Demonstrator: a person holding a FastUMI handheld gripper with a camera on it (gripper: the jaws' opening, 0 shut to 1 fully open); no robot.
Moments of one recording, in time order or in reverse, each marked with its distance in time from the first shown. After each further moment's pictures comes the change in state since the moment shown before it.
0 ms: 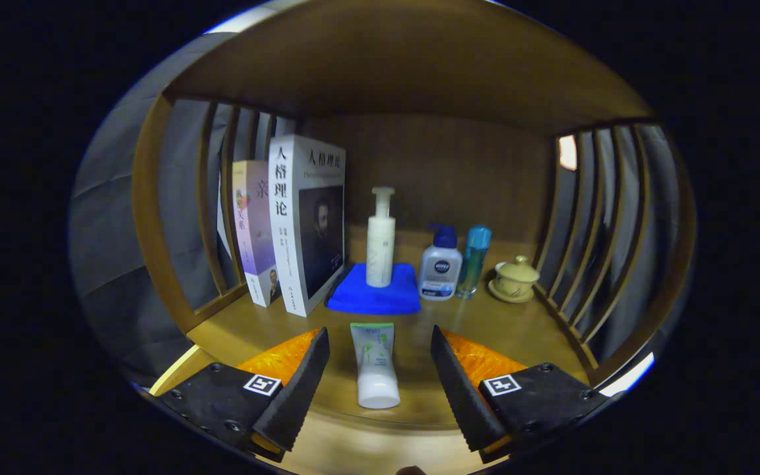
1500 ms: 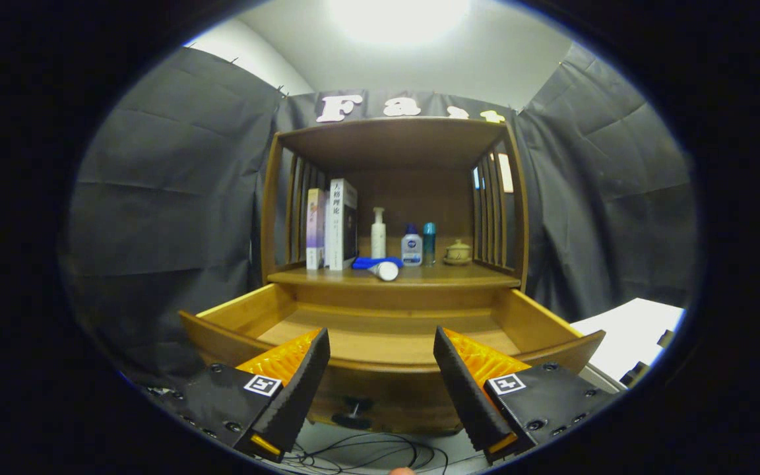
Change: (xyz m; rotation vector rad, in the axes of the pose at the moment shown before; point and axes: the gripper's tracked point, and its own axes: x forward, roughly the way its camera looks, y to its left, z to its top) arm -0.262 0.047 -0.183 0.047 -0.224 -0.035
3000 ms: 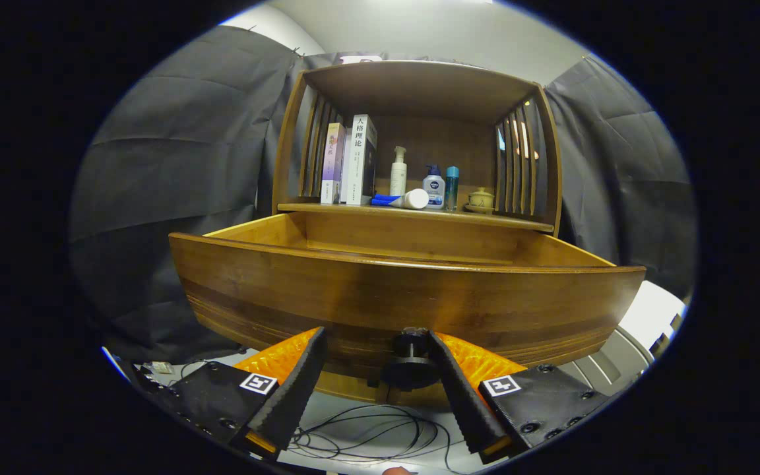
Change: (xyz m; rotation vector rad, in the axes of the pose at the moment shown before) arm 0.038 0.027 -0.074 -0.064 0.171 -0.005
